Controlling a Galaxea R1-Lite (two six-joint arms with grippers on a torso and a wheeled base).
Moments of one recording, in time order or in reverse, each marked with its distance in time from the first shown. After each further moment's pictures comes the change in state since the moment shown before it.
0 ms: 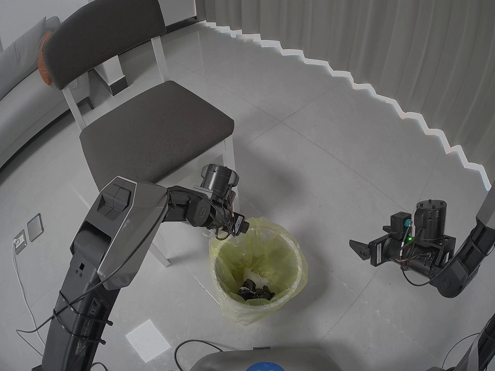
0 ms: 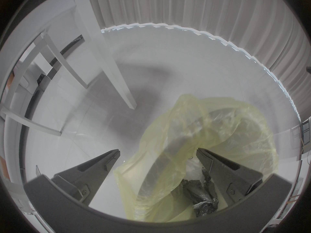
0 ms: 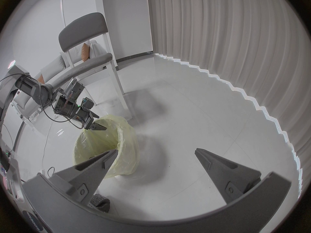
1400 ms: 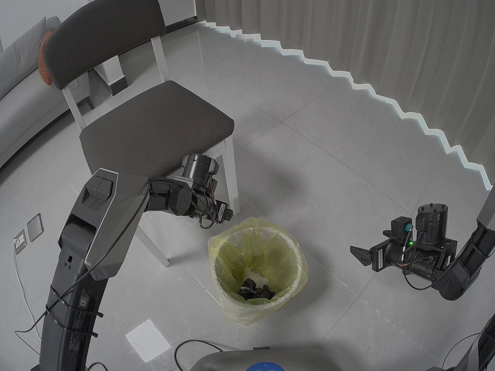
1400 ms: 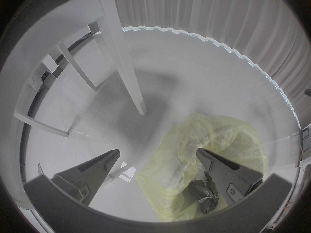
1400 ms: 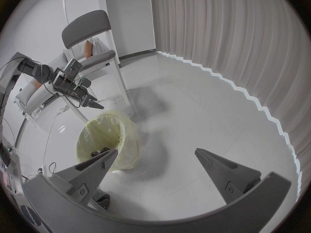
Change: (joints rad) left arm 0.080 -0.033 0.000 -0.008 -0.006 -0.002; right arm -0.007 -0.003 0.031 -0.002 0.028 -0.023
